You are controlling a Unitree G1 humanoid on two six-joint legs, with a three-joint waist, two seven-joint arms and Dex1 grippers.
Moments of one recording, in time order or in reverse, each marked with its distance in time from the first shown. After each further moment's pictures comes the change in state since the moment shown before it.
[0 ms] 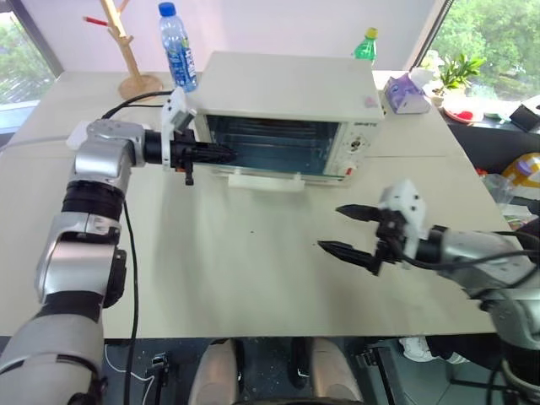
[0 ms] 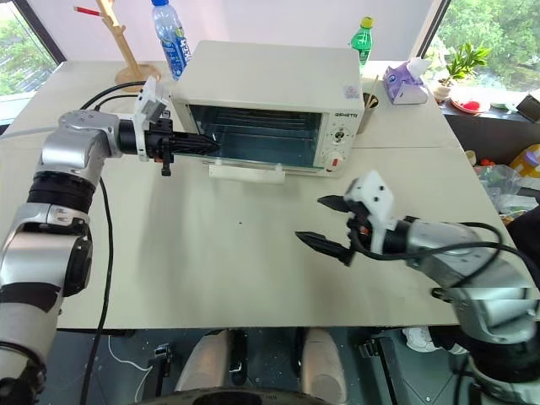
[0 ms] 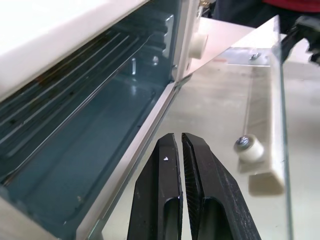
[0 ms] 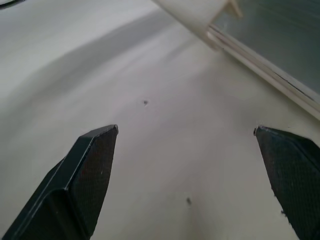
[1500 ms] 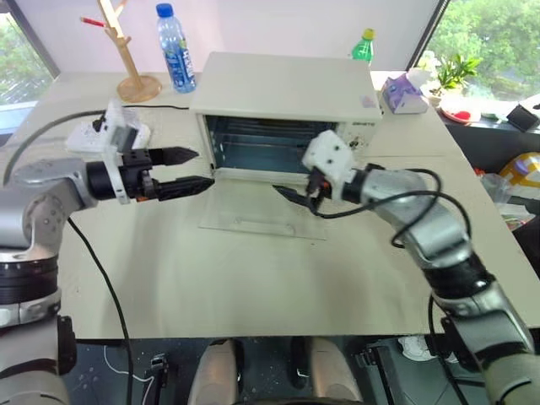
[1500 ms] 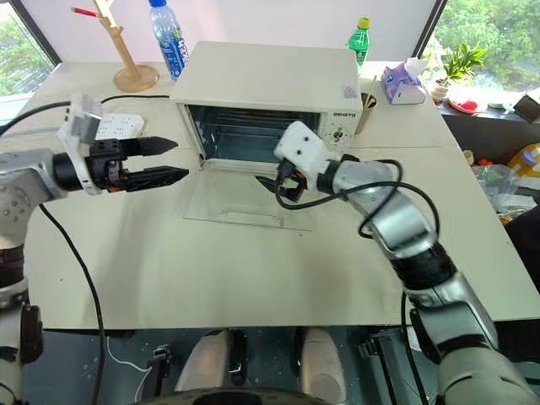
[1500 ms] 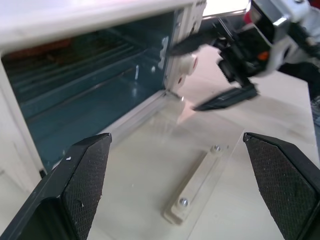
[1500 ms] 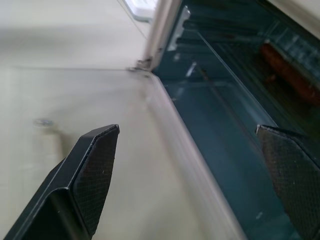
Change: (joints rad) left arm 0.484 0.193 0.312 -0.848 -0.374 0.540 0.331; right arm -0.590 0.231 0.571 0.569 -0.582 -0.465 -0.191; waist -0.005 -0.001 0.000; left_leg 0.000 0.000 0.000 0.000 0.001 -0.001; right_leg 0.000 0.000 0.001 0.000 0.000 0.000
